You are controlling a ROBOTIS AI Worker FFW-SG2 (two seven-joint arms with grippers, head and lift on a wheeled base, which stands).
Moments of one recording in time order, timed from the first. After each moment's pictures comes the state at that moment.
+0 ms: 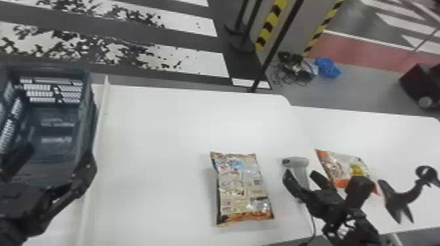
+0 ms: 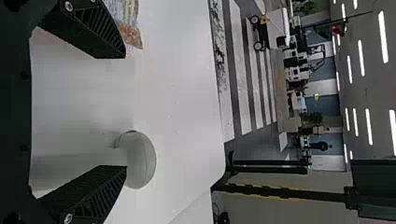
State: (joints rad) left arm 0.65 0.21 -0.15 -2.23 0.25 0.16 0.01; right arm 0.53 -0.30 -0.41 -1.64 -0.42 0.09 0.35
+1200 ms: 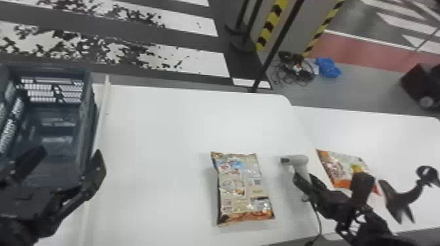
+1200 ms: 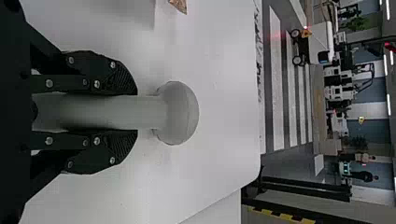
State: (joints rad) left arm 0.65 0.21 -0.17 -2.23 0.24 0.17 0.01; right arm 0.43 -0.44 -0.40 -1.41 -0.39 0.11 0.50
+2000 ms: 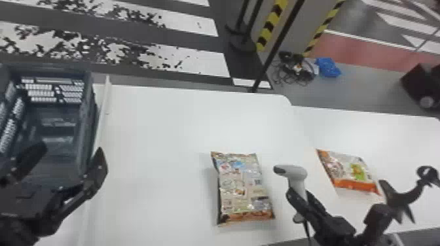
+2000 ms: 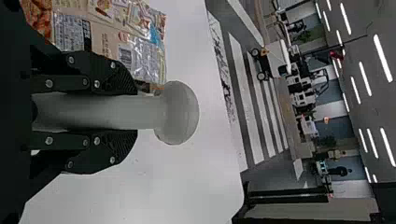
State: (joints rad) left arm 0.65 0.22 -0.18 -2.23 0.23 0.14 0.01; right arm 0.76 -0.22 -0.49 -1.86 -0.52 0.16 0.54
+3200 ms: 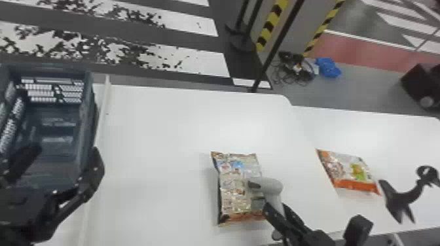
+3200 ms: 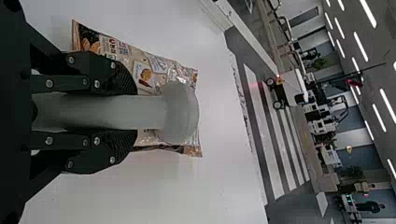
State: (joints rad) left arm 0.69 0.22 -0.18 -2.23 0.23 0.06 0.01; right arm 0.84 -0.20 -0.38 -1.91 -0.48 0.14 0.56
